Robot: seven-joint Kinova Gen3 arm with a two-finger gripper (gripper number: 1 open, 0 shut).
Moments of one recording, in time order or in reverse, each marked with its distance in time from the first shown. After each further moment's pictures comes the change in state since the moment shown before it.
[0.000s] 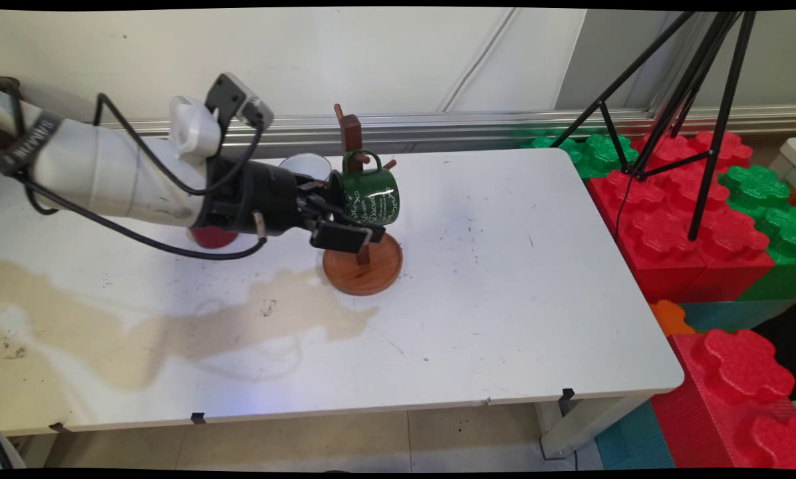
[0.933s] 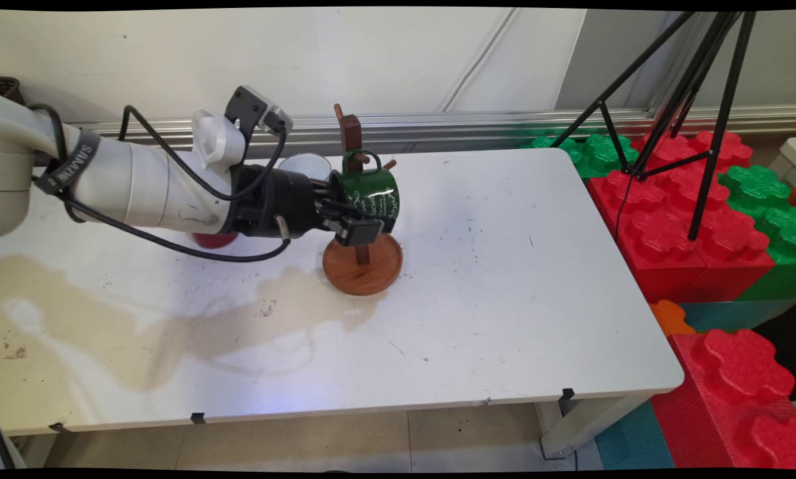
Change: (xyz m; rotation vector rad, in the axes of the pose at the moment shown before) arm -0.007 0.000 0.022 0.021 0.032 -0.051
